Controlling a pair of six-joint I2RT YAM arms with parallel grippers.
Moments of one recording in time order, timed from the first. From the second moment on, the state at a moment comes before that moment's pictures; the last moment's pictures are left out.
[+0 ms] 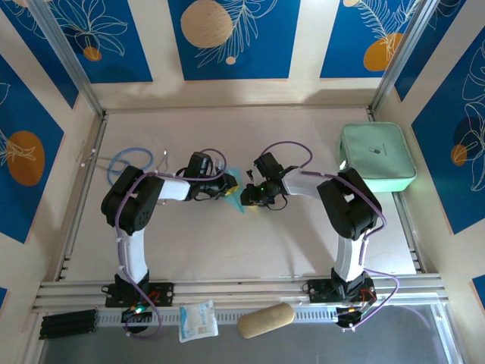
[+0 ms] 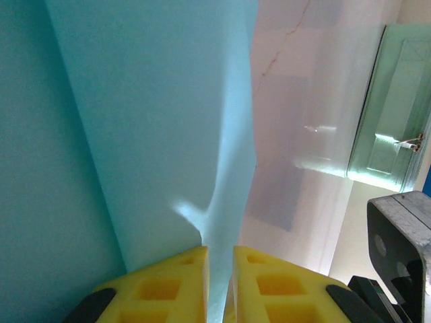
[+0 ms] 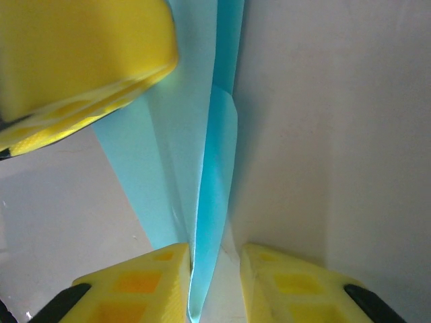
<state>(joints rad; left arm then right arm) -0.46 1.97 0.96 0.27 0.62 -1.04 0.58 1.88 1.07 -0.34 -0.45 0.49</state>
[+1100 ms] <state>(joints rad) -0.46 1.98 0.97 0.24 0.62 -1.04 0.58 1.90 1.12 -0.40 -0.44 0.48</state>
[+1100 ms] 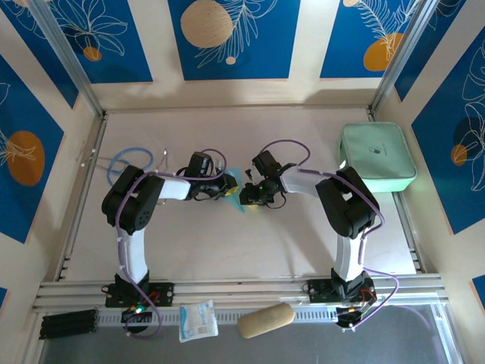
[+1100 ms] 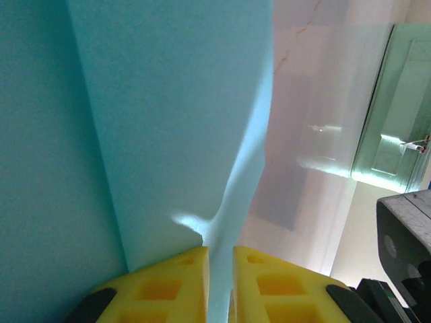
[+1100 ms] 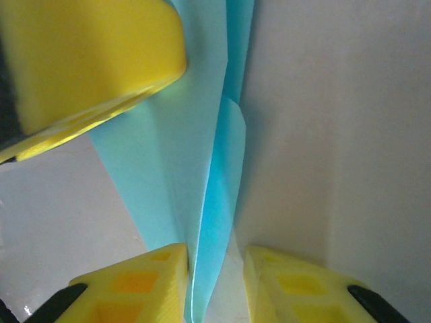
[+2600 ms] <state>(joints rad) -0.46 2.00 1.03 0.19 0.63 -0.99 0.58 1.89 1.14 -0.41 -0.47 0.48</state>
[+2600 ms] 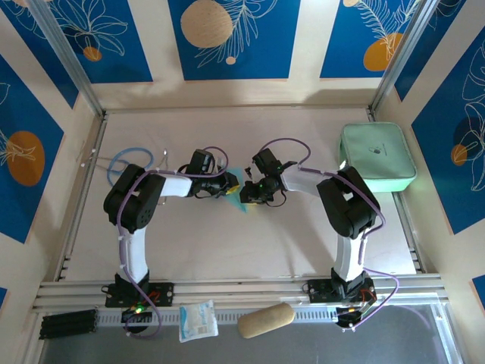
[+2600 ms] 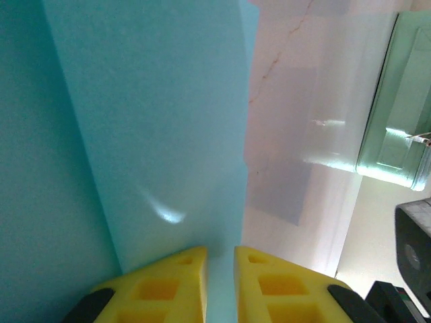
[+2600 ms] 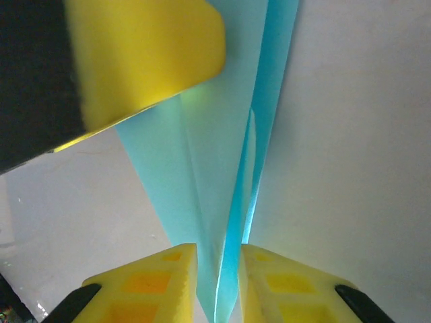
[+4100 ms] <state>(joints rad) -0.46 2.00 1.03 0.18 0.62 -0.99 0.59 1.90 1.09 -0.39 -0.51 0.53</state>
